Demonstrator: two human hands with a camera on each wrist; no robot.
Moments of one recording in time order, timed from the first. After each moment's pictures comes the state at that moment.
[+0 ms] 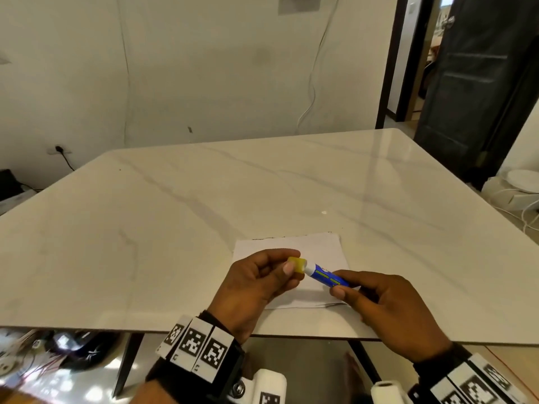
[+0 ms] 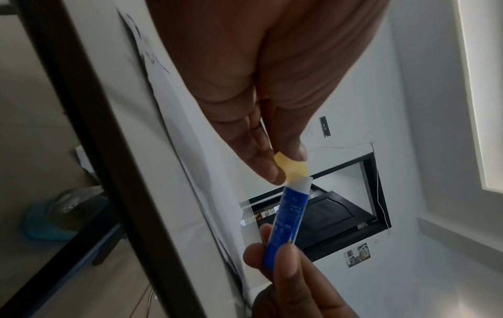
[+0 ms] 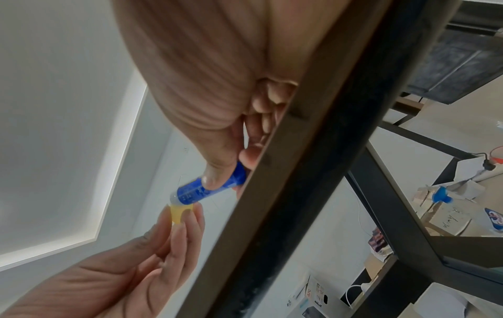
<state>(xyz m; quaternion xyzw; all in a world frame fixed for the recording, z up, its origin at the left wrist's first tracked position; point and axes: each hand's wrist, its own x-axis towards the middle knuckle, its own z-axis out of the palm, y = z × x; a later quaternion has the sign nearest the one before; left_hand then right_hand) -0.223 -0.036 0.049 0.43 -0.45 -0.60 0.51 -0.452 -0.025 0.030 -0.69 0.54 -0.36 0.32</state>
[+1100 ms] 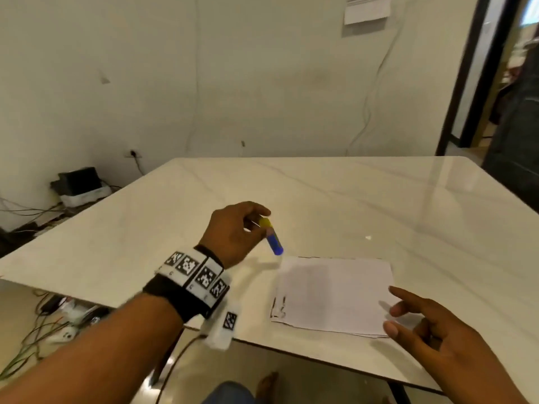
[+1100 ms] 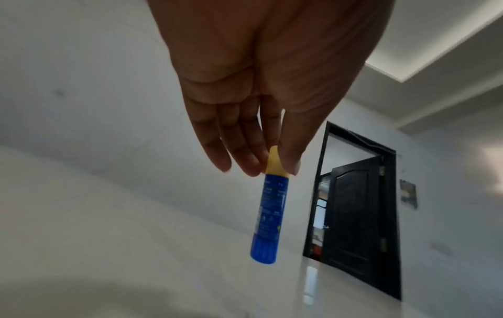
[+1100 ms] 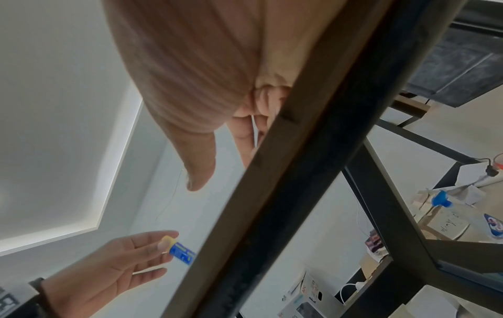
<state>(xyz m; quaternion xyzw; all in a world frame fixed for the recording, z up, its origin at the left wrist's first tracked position) -0.113 -0.092 0.119 0.64 -0.67 -0.09 0.38 -0.449 -0.021 0.040 -0.68 0.55 -0.36 0.33</state>
